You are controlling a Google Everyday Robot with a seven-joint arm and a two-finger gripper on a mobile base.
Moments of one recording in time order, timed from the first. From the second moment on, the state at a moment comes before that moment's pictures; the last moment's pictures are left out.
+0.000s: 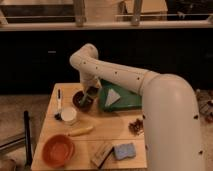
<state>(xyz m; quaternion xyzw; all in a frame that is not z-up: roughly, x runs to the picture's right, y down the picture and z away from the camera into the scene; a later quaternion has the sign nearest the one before) -0.068 -0.004 0.809 -0.18 -0.21 -0.75 0.60</state>
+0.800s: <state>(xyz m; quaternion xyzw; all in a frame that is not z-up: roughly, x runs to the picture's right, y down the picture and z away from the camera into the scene) 0.021 -0.018 0.814 -0.21 -0.19 -0.65 0.71</state>
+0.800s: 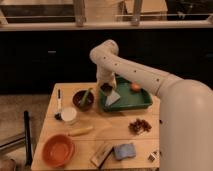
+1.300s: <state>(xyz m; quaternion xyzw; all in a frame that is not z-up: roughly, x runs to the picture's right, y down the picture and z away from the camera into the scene) 0.055 -0.004 0.842 -0.22 -0.20 -0.59 0.75</state>
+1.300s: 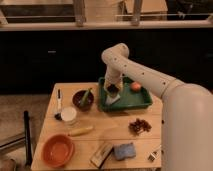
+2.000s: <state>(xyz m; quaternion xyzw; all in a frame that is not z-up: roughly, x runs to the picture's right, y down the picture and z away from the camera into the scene) 0.088 0.017 0.883 -0.27 -0.20 -0.53 0.78</state>
